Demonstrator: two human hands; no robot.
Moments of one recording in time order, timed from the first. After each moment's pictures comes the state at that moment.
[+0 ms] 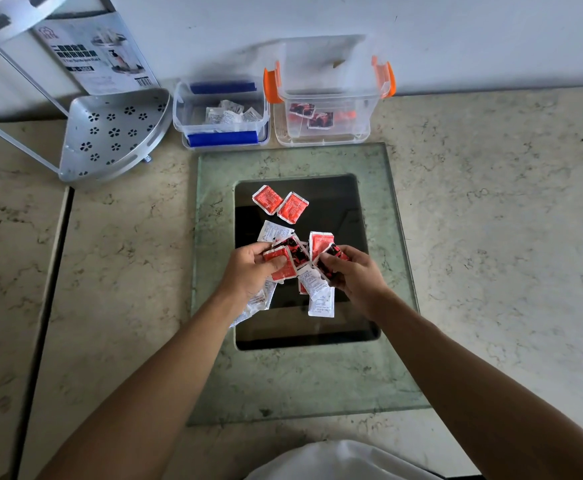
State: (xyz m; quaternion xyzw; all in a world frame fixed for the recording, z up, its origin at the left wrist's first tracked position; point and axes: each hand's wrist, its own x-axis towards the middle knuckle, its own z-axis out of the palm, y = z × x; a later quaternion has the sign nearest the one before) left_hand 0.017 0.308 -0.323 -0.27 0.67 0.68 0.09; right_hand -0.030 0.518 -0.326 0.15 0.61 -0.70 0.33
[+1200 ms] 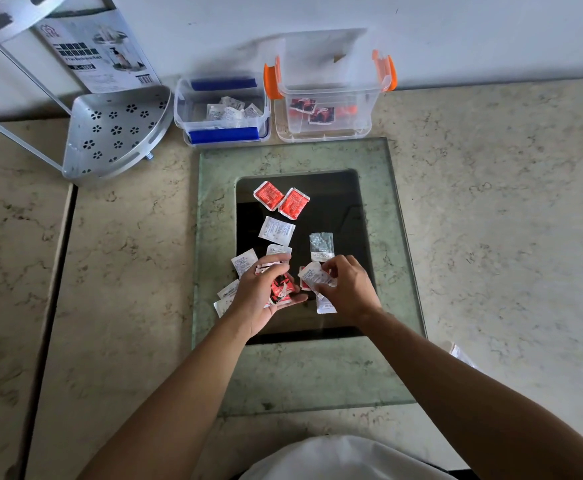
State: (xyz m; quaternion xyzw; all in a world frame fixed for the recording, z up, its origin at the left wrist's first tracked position) left_hand 0.046 0.336 -0.316 -0.36 0.44 0.81 0.15; right_hand -0.004 0.516 -0.351 -0.05 0.92 -0.32 0.22
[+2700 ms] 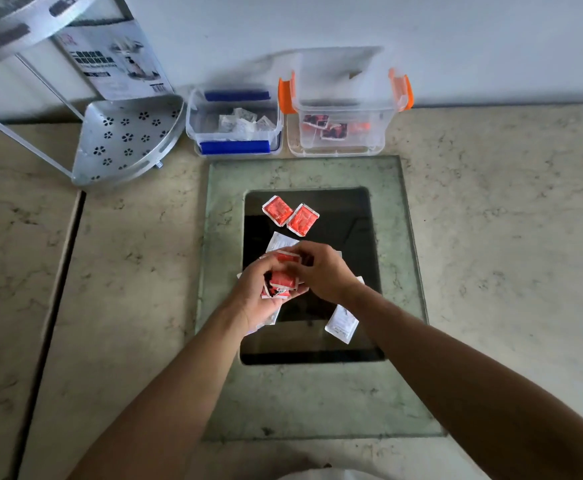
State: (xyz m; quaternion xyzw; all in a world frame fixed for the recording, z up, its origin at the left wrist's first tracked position) left_hand 0.004 0.314 -0.315 -0.33 0.34 0.87 0.16; right_hand -0.057 0.451 -0.304 -0.13 0.81 -0.49 0.31
